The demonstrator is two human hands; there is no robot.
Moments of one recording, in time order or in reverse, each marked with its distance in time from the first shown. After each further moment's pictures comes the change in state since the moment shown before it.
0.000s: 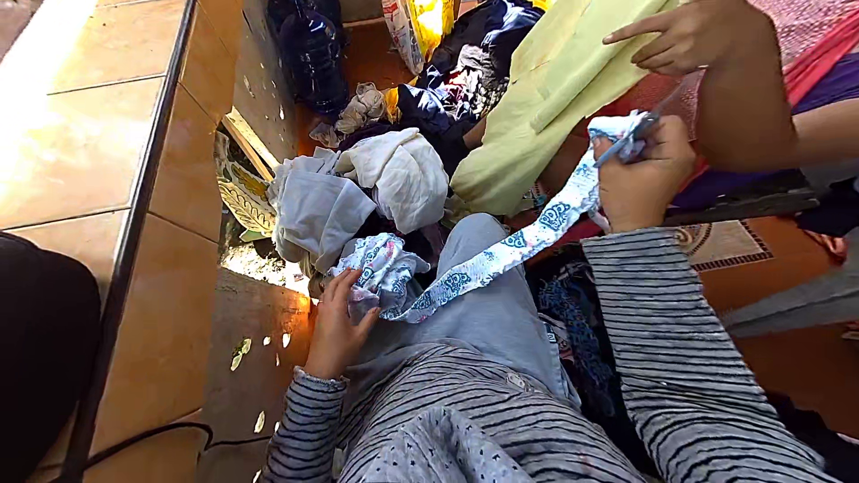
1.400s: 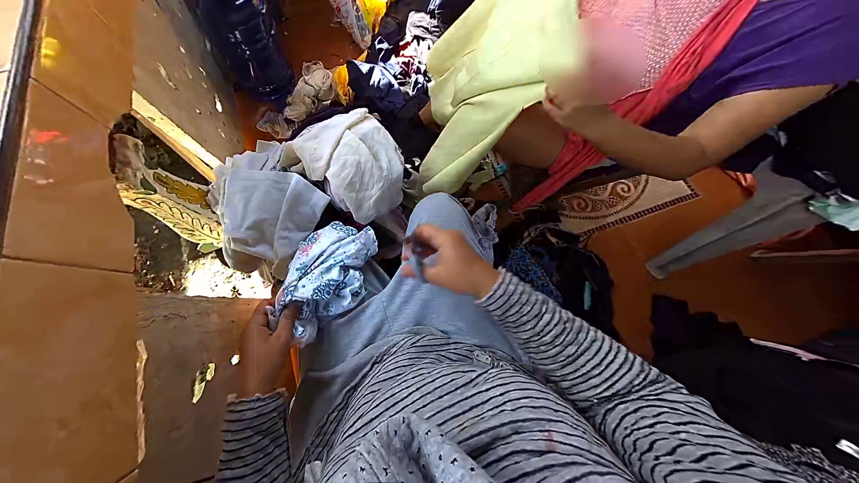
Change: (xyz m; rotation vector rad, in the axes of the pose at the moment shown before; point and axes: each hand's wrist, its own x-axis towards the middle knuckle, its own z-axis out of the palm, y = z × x) left_hand -0.001 -0.023 -0.021 -0.021 0.111 -0.336; right_hand -0.138 -0.069 0.046 0.394 -0.974 0.181
